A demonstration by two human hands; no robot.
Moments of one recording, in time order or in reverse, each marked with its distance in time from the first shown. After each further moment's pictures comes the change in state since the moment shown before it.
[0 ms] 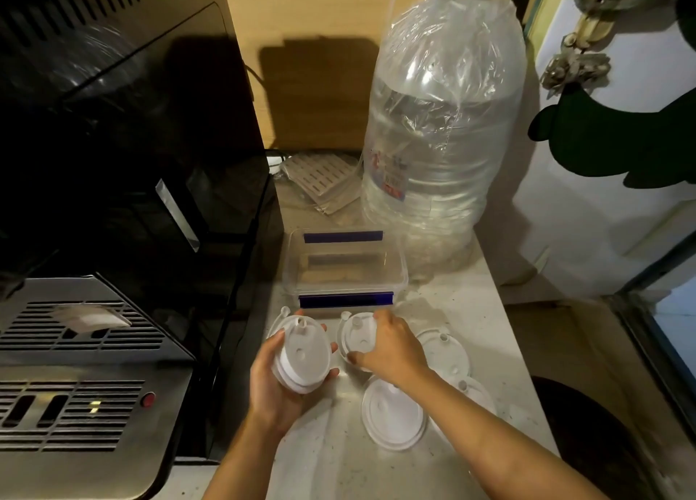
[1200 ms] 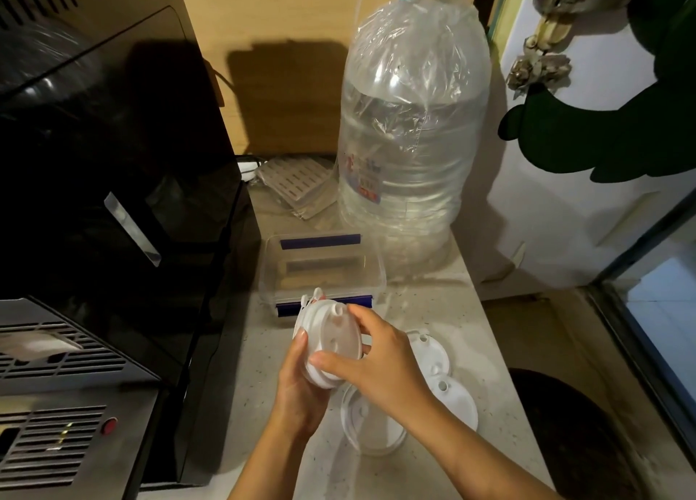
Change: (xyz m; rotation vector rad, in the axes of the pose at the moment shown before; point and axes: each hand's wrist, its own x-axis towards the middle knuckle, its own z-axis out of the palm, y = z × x) left_hand -0.001 -0.021 0.054 0.159 -0.219 0.184; right_hand -0.070 -0.042 -0.056 0.491 0.094 -0.162
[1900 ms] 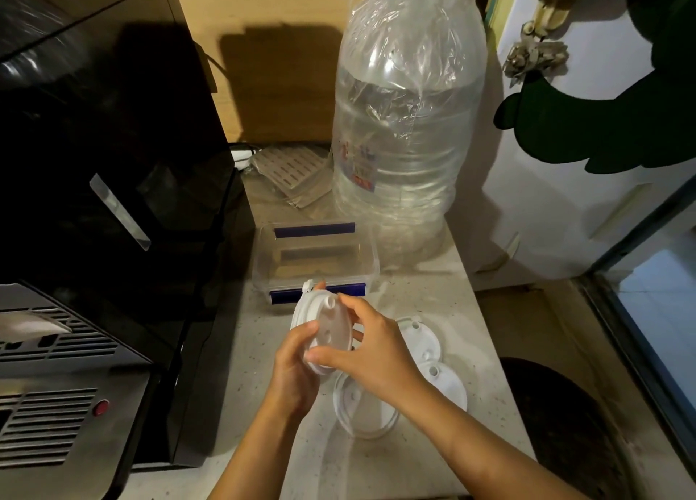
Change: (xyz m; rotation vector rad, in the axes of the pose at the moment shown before) left_hand 0.003 -0.006 -0.004 0.135 -0.003 0.020; right_hand 0.000 0.011 0.000 0.012 -0.053 -0.007
